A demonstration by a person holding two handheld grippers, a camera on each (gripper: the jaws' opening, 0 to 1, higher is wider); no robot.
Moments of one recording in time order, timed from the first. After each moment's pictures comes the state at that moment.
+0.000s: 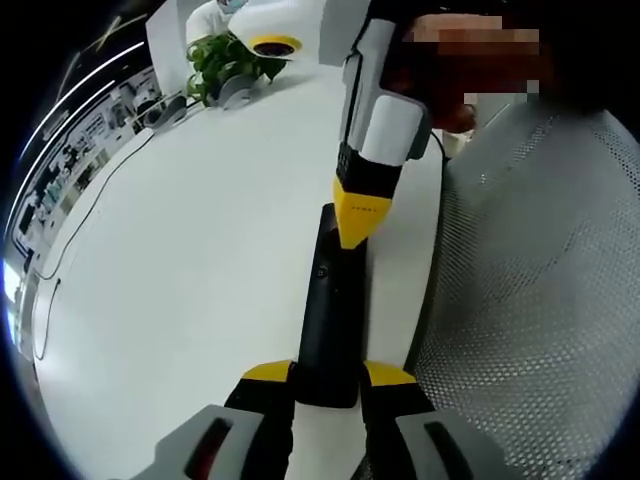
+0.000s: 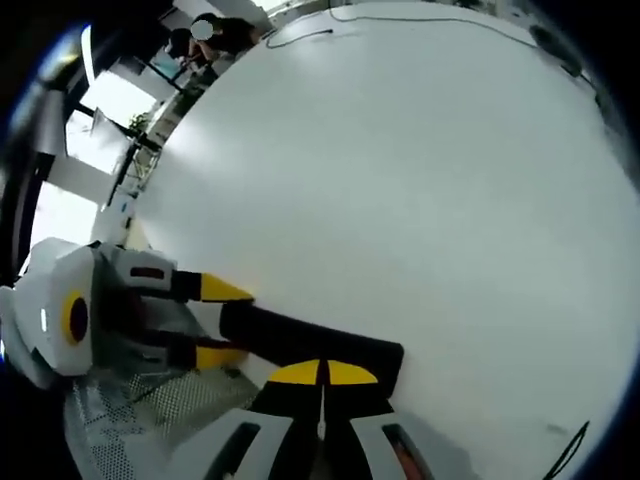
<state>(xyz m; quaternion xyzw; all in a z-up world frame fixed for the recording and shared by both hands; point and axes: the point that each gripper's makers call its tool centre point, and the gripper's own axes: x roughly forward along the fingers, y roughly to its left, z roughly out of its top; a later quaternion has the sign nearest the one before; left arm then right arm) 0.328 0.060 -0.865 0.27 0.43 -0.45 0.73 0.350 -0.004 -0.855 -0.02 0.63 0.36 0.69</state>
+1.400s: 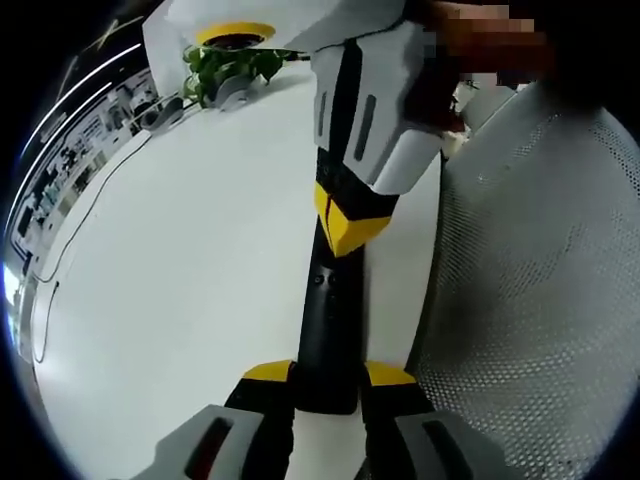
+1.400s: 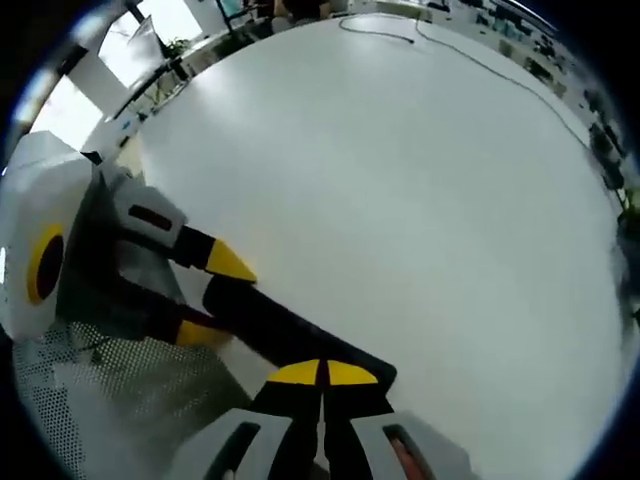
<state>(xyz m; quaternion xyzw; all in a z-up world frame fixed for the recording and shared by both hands) 0.330 0.058 -0.864 0.27 0.44 -0.45 0.73 0.355 -0.001 -0.857 -0.18 0.59 0.39 0.69</state>
